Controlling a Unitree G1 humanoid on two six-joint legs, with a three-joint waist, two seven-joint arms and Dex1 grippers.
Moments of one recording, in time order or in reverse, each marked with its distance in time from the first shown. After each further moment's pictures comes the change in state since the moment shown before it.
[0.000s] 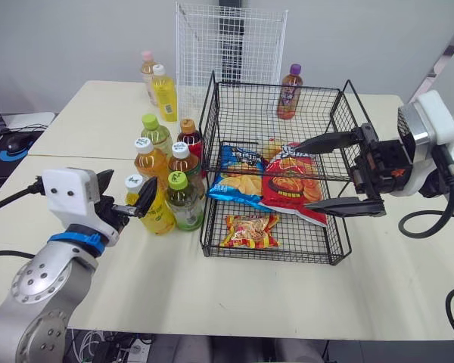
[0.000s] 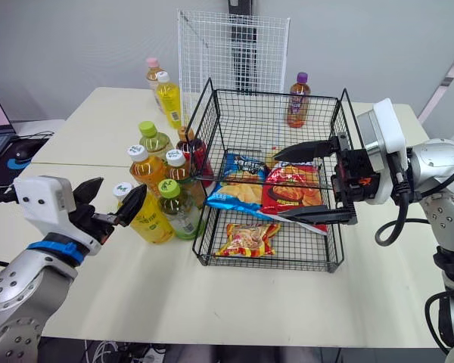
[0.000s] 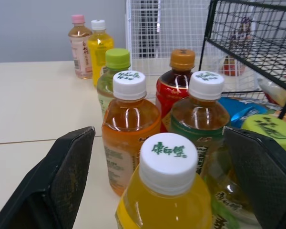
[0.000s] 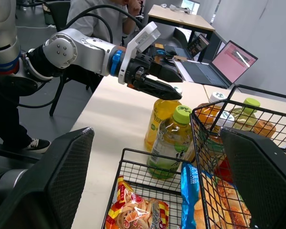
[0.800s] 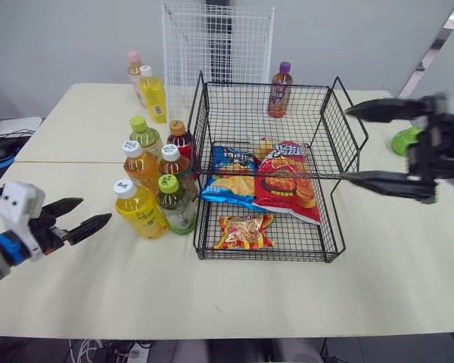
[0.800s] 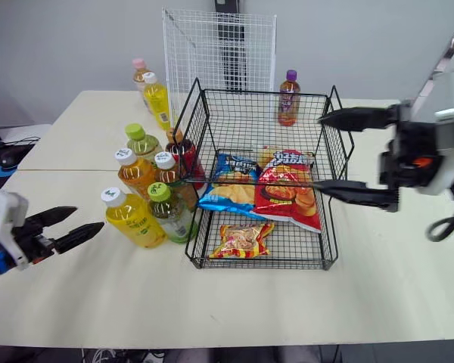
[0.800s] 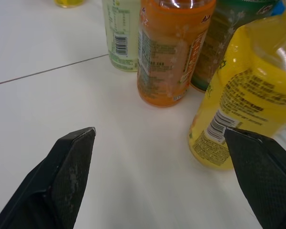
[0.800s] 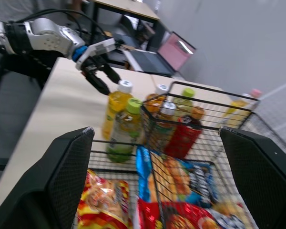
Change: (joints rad) left arm 0.130 0.341 0.228 0.622 0.085 -0.217 -0.863; right arm 0.050 -0.140 -0.139 -0.074 0.125 0.055 -0.142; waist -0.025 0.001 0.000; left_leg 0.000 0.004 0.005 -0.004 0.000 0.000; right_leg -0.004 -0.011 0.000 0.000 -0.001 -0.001
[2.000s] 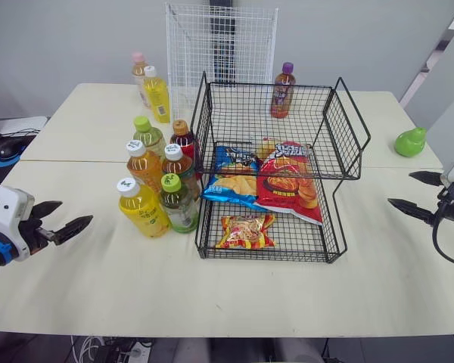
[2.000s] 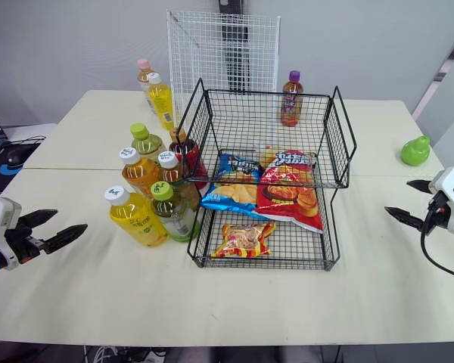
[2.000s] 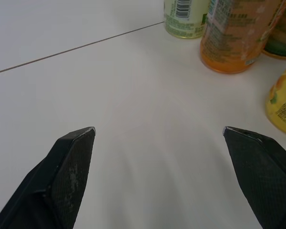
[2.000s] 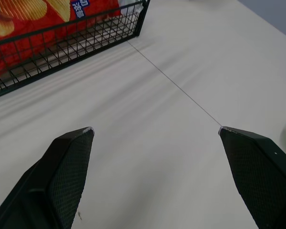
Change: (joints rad) left arm -0.189 0.075 -0.167 0.487 0.190 -0.316 -0.084; right arm 0.321 0.014 -0.083 0.787 -0.662 -0.561 -0.022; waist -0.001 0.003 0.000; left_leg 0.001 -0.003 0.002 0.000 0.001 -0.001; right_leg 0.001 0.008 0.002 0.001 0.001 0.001
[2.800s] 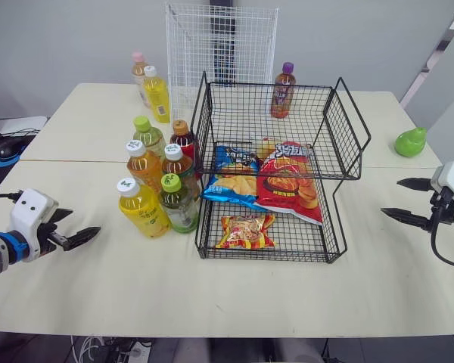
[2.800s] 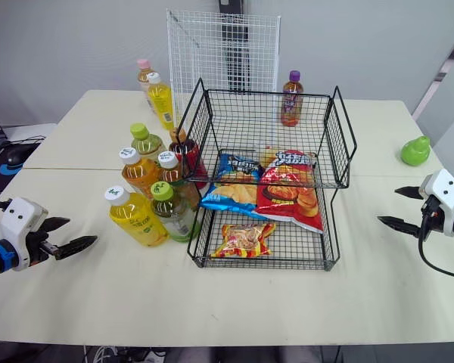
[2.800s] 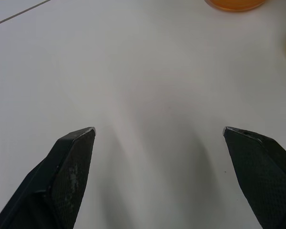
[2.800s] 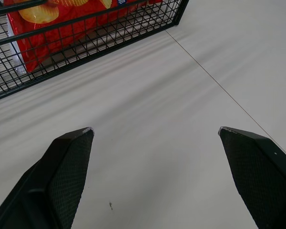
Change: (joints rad) left arm -0.058 0.048 -0.134 0.070 0.152 -0.010 0.001; right arm -0.023 -0.029 0.069 -0.004 -0.023 0.039 0.110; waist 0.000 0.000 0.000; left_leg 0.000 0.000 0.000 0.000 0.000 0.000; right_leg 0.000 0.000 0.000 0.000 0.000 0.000
